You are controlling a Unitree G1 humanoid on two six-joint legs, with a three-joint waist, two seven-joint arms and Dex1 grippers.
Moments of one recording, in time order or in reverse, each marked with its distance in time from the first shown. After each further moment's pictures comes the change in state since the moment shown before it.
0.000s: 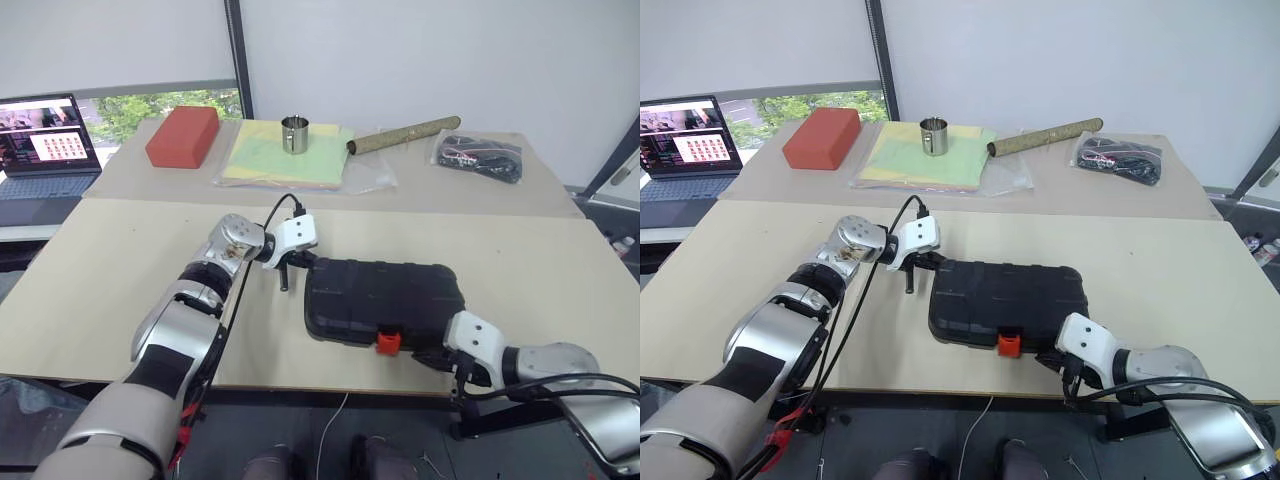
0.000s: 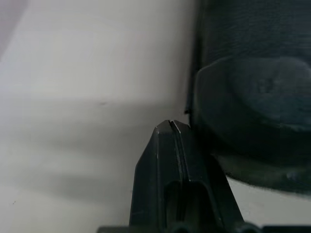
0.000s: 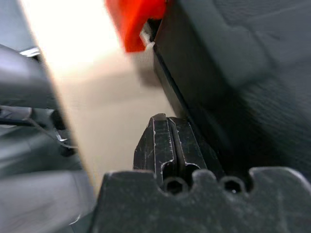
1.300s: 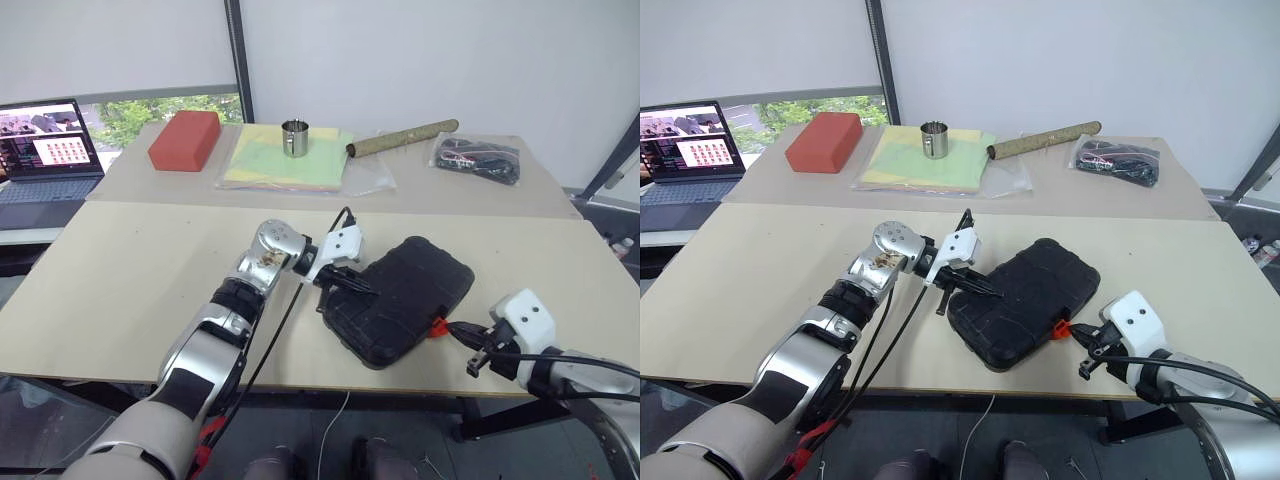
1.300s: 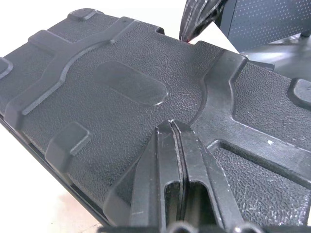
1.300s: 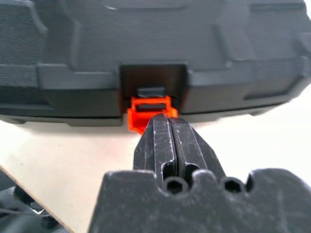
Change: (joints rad) left arm 0.148 -0.142 -0.005 -0.437 -0.127 0.202 -0.106; right arm 0.150 0.136 -0.348 -0.216 0.228 0.293 -0.245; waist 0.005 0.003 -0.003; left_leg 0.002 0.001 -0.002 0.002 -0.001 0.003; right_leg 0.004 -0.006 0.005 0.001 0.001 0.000
